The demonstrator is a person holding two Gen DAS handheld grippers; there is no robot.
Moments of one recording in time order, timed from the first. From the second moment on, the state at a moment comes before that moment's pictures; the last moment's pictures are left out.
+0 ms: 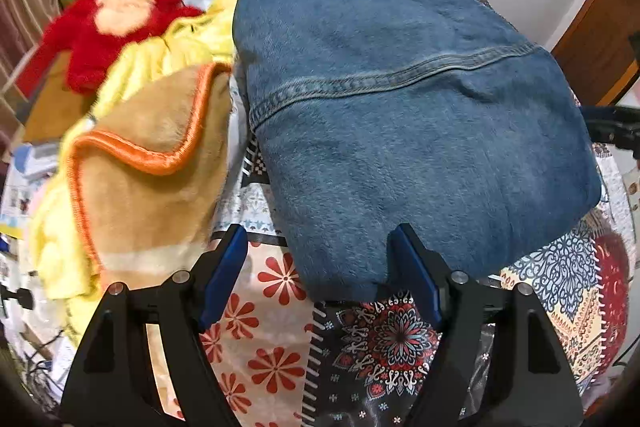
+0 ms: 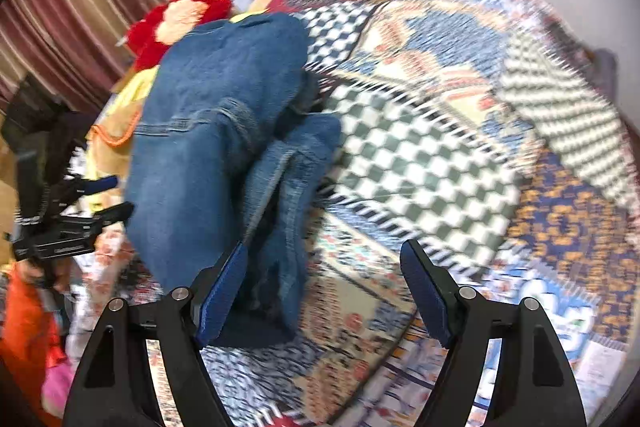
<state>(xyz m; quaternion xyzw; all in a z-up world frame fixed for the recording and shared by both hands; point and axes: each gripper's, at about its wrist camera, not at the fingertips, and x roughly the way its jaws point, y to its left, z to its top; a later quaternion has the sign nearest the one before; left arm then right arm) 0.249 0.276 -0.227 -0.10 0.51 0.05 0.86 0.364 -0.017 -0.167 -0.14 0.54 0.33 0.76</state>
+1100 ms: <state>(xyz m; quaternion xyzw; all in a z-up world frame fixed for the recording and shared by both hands) 0.346 0.340 -0.205 -0.12 0.44 0.18 0.87 0.434 0.073 -0.165 -0.14 0.47 0.31 0.82</state>
